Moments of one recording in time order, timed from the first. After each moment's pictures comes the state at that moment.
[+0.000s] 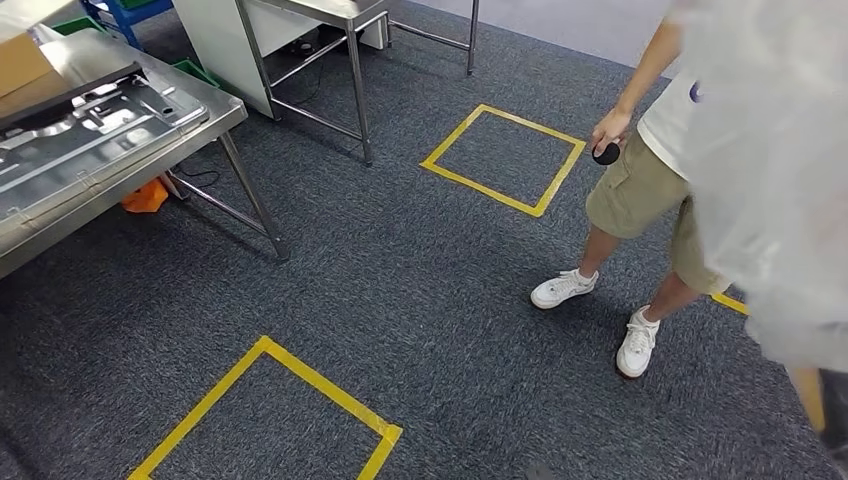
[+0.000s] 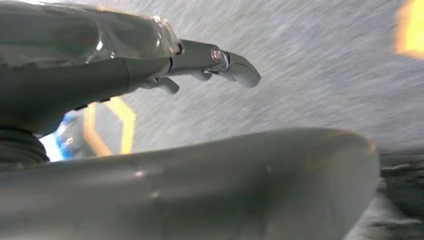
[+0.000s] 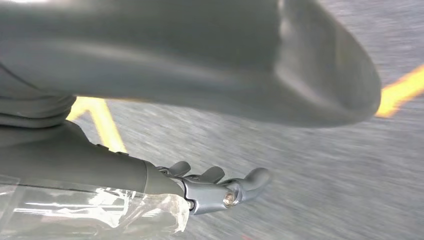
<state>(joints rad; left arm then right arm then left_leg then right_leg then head) 0.20 0.00 -0.02 -0.30 0.00 0.00 0.00 0.09 0.00 0.02 -0.50 0.00 0.00 0.00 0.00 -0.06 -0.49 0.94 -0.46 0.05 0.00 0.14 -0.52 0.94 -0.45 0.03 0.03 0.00</state>
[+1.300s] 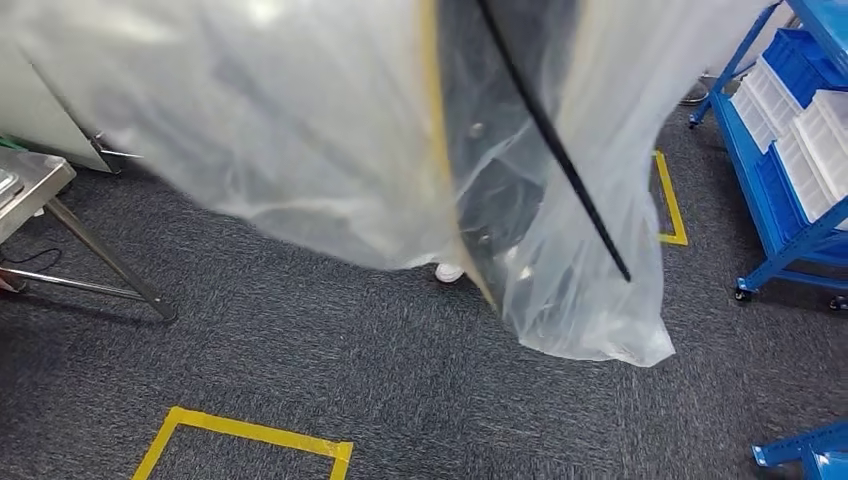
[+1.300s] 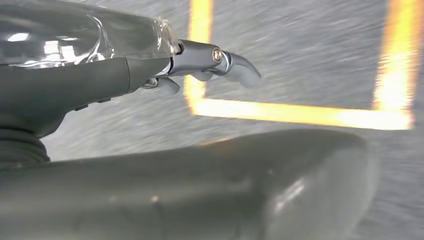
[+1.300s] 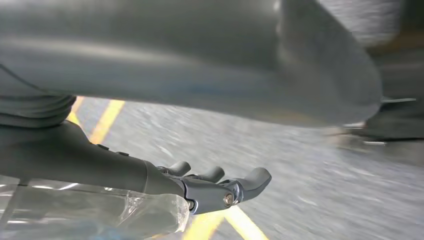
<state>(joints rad) 0.01 0.00 -0.02 -0.48 0.00 0.00 0.00 0.28 0.00 0.02 -0.32 0.00 0.00 0.01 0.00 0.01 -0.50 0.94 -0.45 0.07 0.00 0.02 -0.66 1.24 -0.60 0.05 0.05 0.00</state>
